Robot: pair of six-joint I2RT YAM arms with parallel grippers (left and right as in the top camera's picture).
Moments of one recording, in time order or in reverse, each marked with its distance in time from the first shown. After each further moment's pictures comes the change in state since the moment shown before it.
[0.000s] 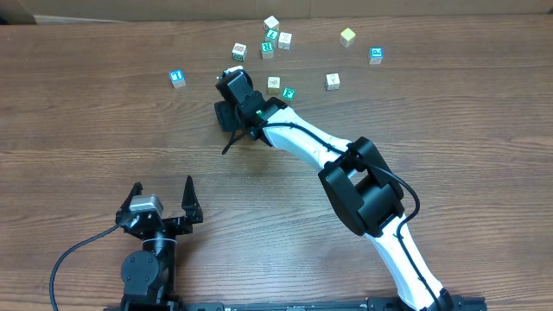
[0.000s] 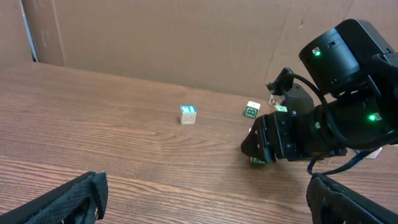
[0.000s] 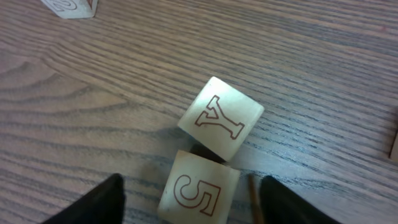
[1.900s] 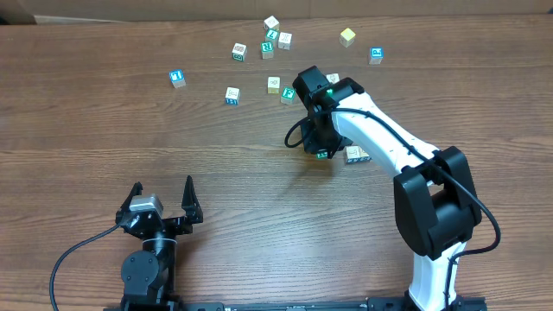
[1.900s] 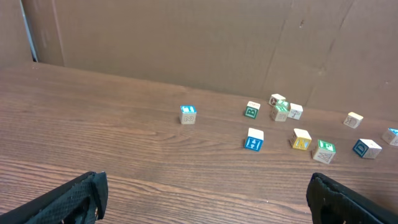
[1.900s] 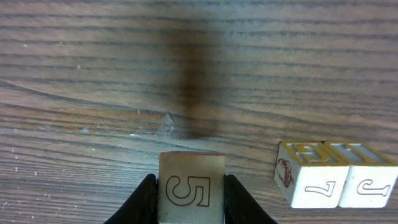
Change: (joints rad) left arm 0.000 0.000 0.000 0.000 0.000 0.000; right arm -0.222 -0.378 -0.318 -0.676 -0.036 0.032
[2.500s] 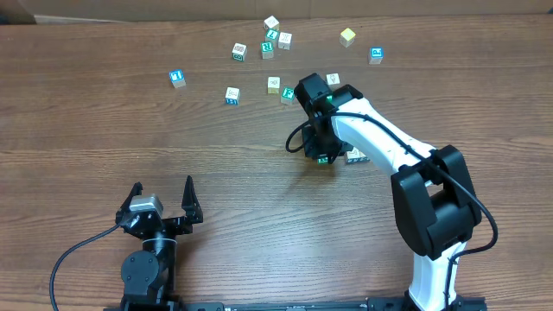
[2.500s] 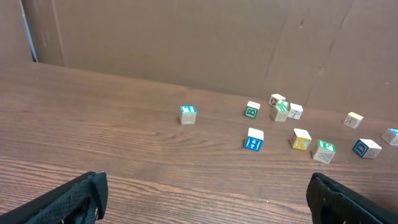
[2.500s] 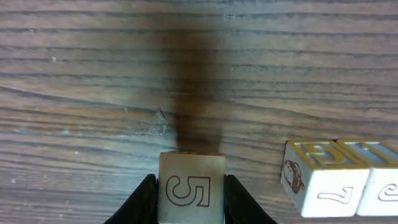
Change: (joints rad) left arm 0.000 0.000 0.000 0.000 0.000 0.000; right arm 0.000 0.000 -0.064 0.054 0.000 0.016
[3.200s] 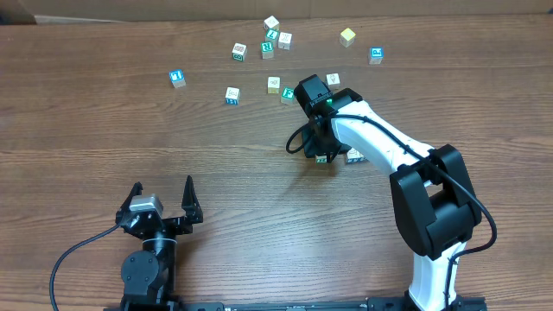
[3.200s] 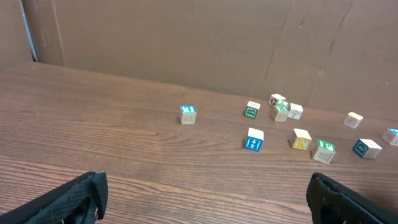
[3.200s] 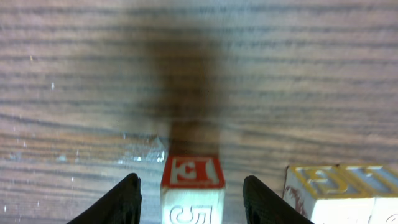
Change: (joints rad) left arm 0.000 0.000 0.000 0.000 0.000 0.000; right arm 0.000 0.000 -0.027 0.084 0.031 -0.001
